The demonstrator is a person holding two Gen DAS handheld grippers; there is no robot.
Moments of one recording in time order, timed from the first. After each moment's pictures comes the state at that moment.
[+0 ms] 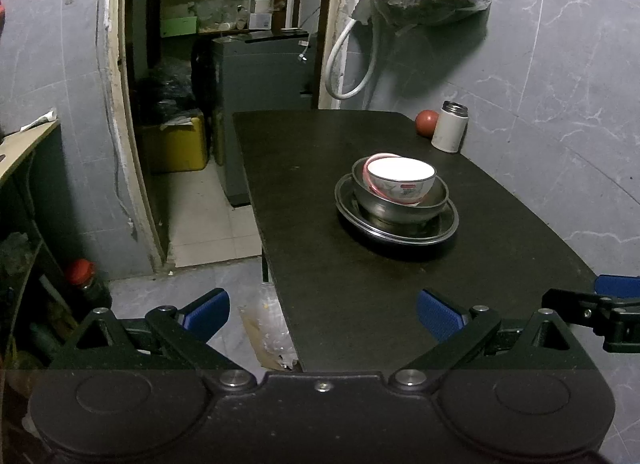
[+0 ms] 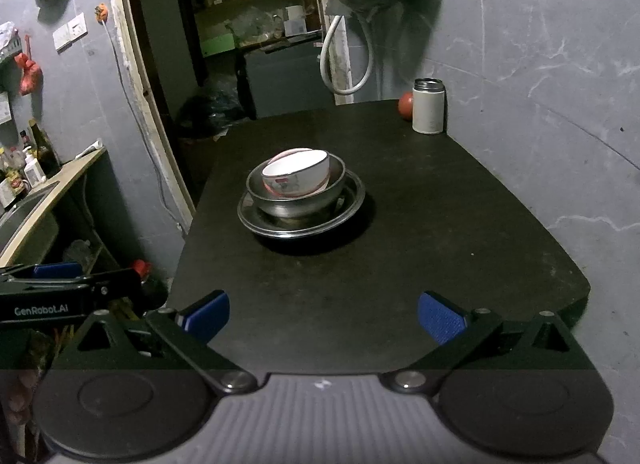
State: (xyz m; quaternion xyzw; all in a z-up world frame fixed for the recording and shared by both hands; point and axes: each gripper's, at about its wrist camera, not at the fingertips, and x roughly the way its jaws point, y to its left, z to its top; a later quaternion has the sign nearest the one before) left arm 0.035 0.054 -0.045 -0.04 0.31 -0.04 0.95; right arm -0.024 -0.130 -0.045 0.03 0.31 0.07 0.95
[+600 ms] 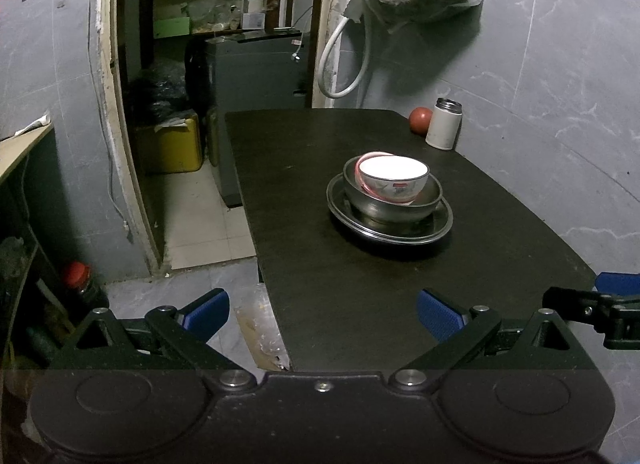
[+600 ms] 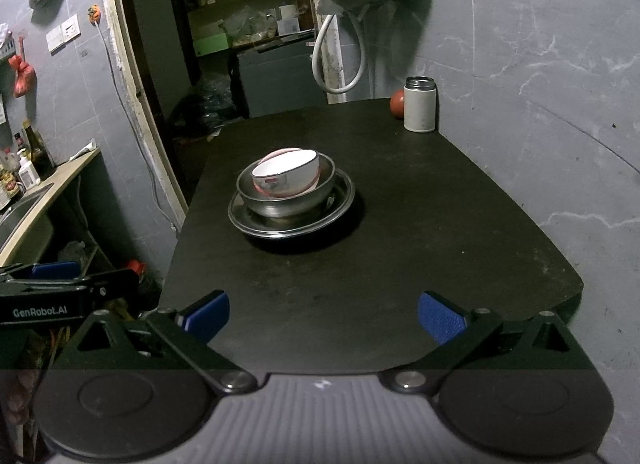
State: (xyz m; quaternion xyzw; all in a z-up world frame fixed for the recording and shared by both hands) left arm 0.041 0.050 -0.047 -0.04 0.31 -0.05 0.95; right arm -0.022 -0.136 -0.046 0.03 0.32 0.06 0.95
